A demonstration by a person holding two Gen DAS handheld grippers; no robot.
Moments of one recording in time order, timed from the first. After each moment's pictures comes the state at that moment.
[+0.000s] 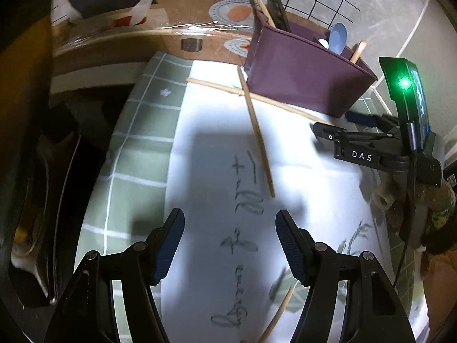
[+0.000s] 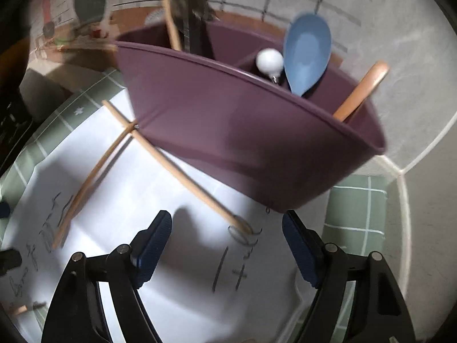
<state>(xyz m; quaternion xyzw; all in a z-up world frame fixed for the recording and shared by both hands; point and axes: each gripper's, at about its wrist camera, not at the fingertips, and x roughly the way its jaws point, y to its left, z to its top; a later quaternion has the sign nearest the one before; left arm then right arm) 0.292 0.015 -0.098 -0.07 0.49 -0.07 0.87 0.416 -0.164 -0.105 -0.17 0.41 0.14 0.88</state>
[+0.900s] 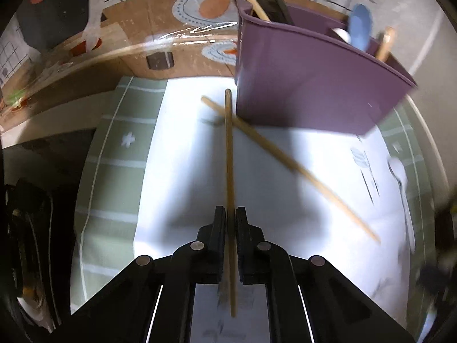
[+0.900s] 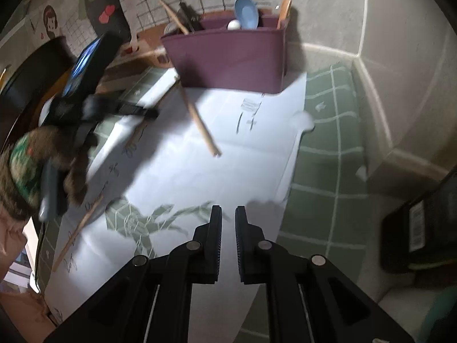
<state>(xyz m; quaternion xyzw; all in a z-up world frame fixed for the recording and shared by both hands) 0.367 -0.017 -0.111 0.00 0.50 -0.04 0.86 0.264 -0.250 -0.096 -0.01 0.45 0.19 0.87</state>
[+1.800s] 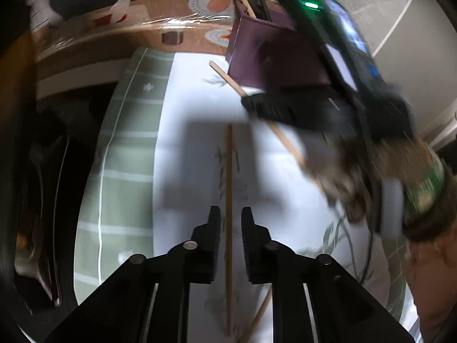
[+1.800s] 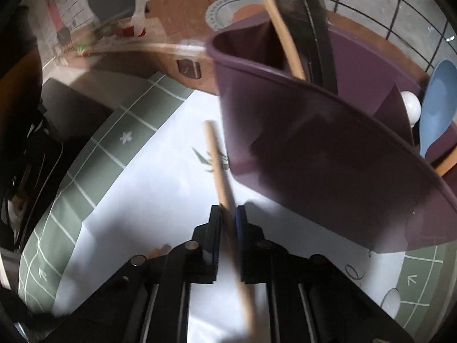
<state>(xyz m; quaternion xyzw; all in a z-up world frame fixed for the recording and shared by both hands) 0.294 0.013 -0.092 -0.05 0.52 -0.11 0.85 0.434 -0.078 -0.114 -0.13 0.46 0.22 0.85</state>
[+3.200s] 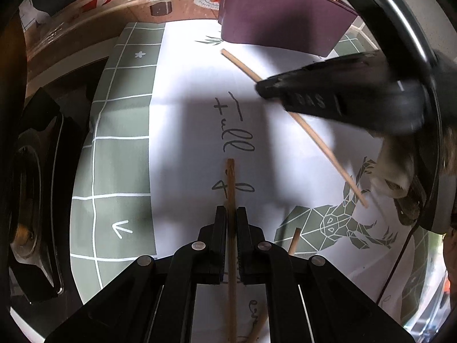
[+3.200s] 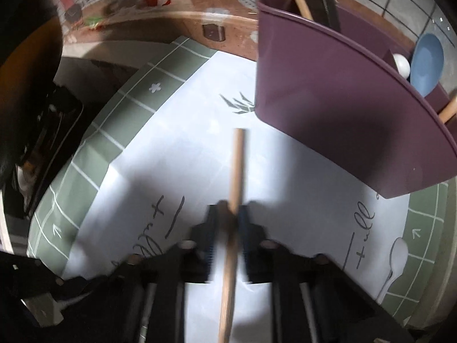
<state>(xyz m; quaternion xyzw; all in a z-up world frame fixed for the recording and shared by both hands) 0.268 0.017 -0.120 0.01 0.56 -0.11 0.82 0.386 -0.079 -0.124 -0.15 0.50 0.23 0.82</state>
